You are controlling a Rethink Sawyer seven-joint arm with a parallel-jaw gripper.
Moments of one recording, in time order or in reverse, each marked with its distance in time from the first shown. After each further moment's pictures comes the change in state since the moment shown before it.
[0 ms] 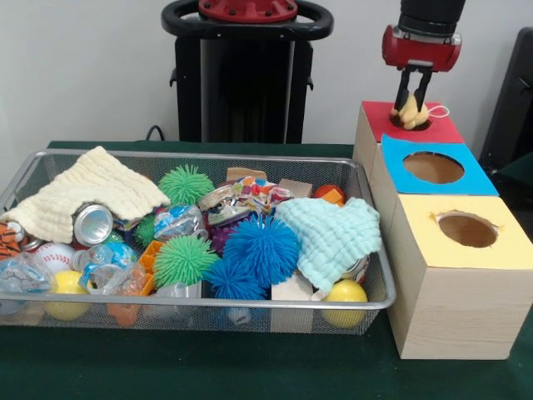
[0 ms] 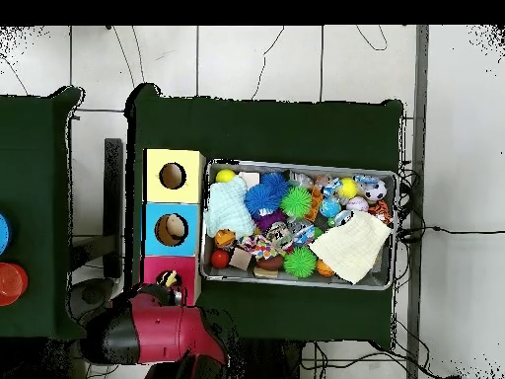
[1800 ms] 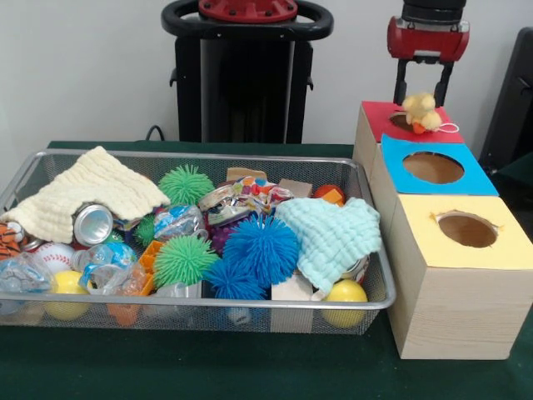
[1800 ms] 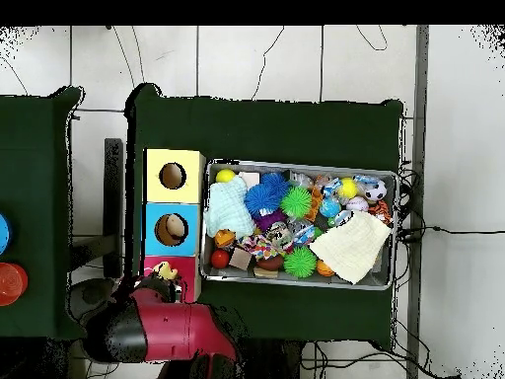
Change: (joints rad) arm -0.098 -0.073 0.089 0.031 -0.001 -0.018 0.000
